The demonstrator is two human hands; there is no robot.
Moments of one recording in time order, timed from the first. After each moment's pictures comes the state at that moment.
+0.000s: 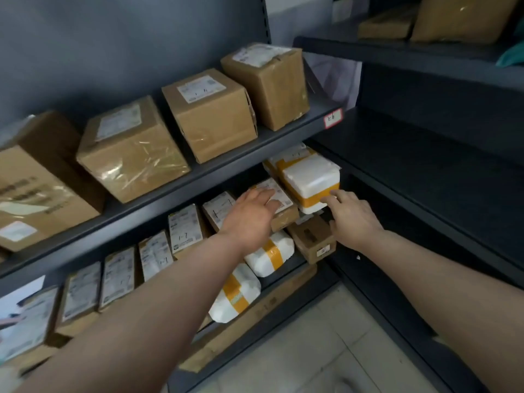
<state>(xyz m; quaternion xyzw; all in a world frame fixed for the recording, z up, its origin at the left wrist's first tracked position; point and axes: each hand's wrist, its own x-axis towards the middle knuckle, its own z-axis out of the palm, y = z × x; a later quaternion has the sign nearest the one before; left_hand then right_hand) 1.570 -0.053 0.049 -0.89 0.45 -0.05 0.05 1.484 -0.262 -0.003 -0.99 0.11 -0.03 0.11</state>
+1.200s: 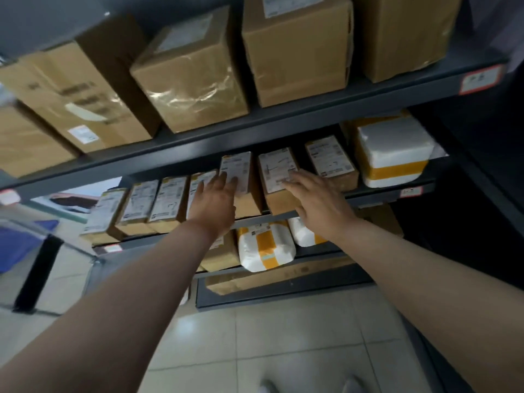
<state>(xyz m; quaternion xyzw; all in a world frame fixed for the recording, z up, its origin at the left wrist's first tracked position) 1.582 0.067 -0.001 -0.99 0.06 0.00 0.08 1.583 -0.161 -0.044 -0.95 -0.24 -0.11 0.16</state>
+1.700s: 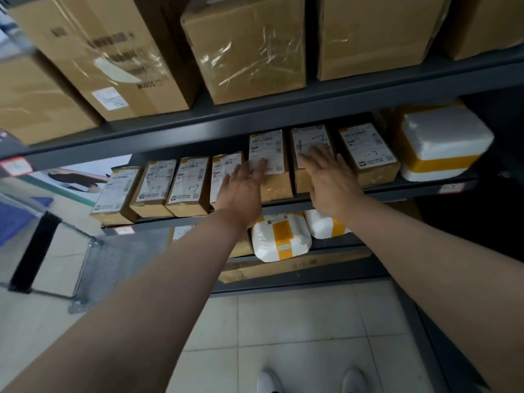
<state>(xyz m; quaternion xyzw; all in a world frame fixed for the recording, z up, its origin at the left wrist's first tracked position) 1.587 0.095 -0.026 -1.00 0.06 0.01 0.00 1.611 -0.100 -0.045 -0.98 -0.17 -0.05 0.13</state>
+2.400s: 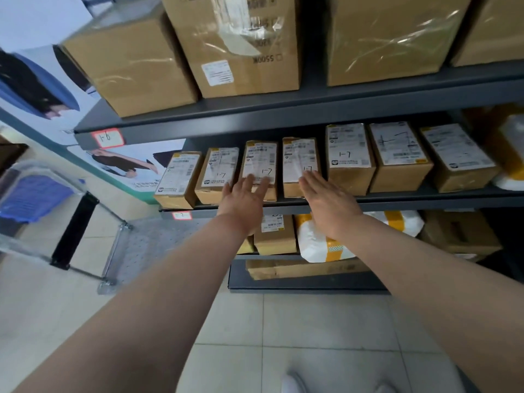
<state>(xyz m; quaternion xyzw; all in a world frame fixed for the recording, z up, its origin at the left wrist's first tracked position) 1.566 0.239 -0.042 -0.99 0.02 0.10 0.09 1.582 0.050 -0.057 -0.97 -0.25 0.04 0.04</state>
